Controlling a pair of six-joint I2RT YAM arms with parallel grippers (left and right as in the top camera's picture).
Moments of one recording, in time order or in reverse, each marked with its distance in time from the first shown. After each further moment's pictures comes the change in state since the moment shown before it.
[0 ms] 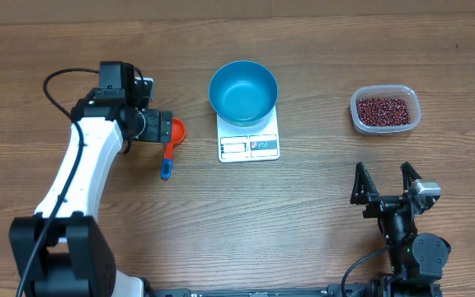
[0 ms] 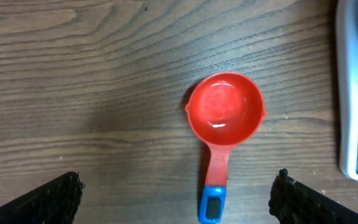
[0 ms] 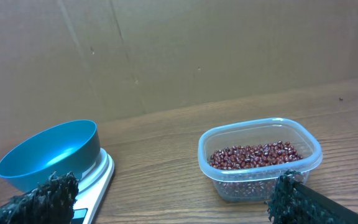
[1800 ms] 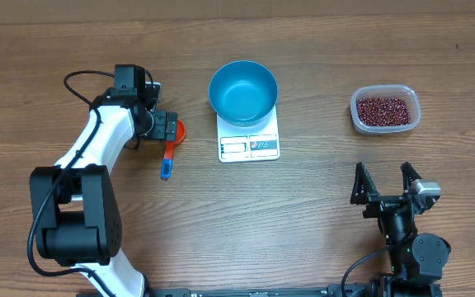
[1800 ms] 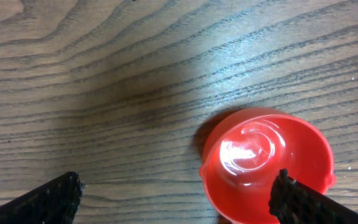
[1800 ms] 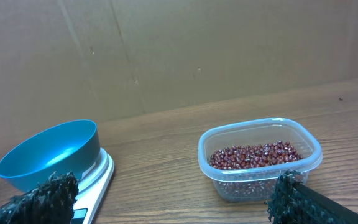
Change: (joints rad) left arm 0.000 0.215 0.003 0.157 -0.015 0.000; right arm 0.000 0.000 0.000 0.000 0.000 0.000
